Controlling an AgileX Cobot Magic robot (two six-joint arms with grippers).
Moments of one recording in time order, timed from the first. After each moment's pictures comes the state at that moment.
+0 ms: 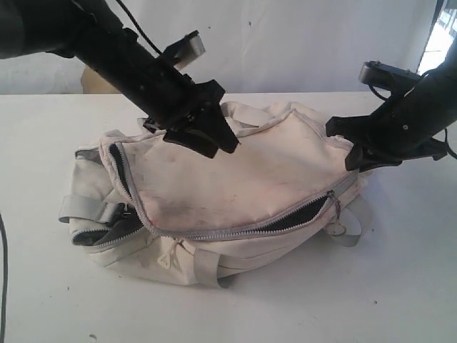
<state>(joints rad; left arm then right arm) -0.42 2.03 -1.72 -0.83 1.22 0.47 0.11 1.73 -1.18 0.40 0.74 -0.16</state>
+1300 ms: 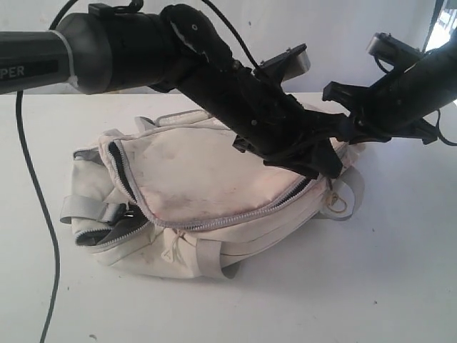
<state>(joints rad) -0.75 2.03 -1.71 -0.83 0.88 0.34 0.10 1.73 -1.24 0.52 0.68 -0.09</state>
